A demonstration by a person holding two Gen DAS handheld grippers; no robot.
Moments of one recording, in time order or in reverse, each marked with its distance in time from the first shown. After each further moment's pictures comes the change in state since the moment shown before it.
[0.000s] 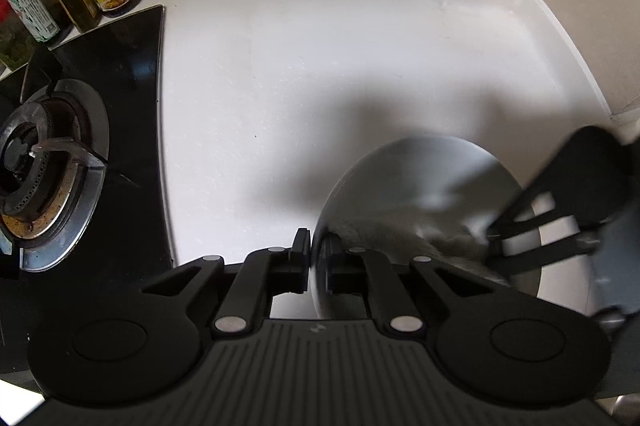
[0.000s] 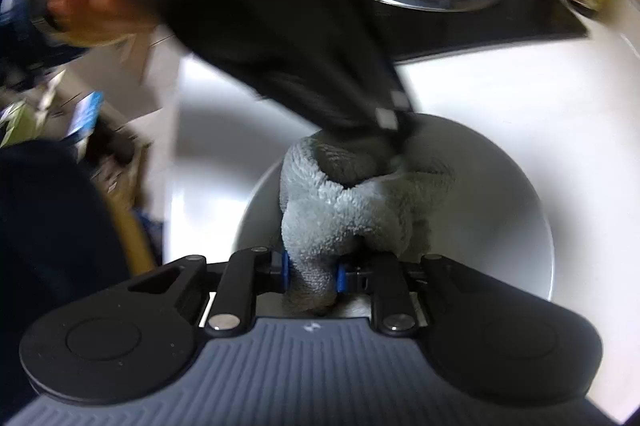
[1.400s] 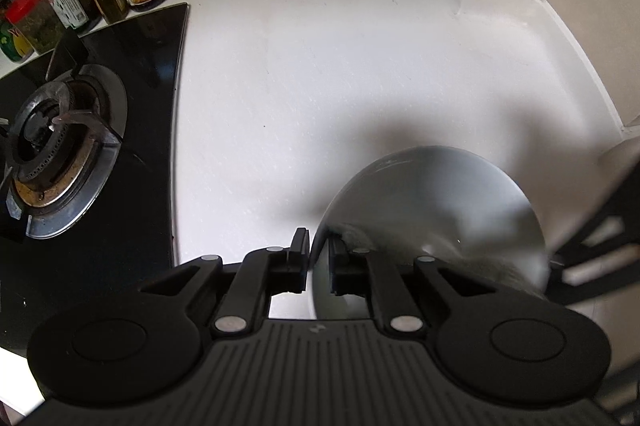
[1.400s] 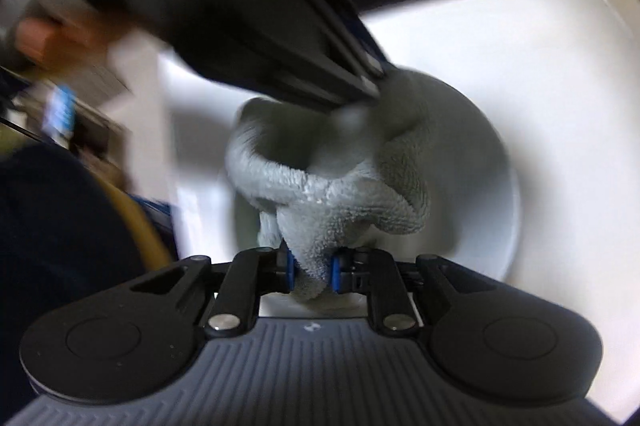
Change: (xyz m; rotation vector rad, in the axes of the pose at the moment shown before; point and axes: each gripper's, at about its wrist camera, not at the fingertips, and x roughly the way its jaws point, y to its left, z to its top) left arm -0.008 -0.019 -0.021 -0.057 -0.059 0.073; right arm -0.007 0.019 0.003 0.191 0.000 -0.012
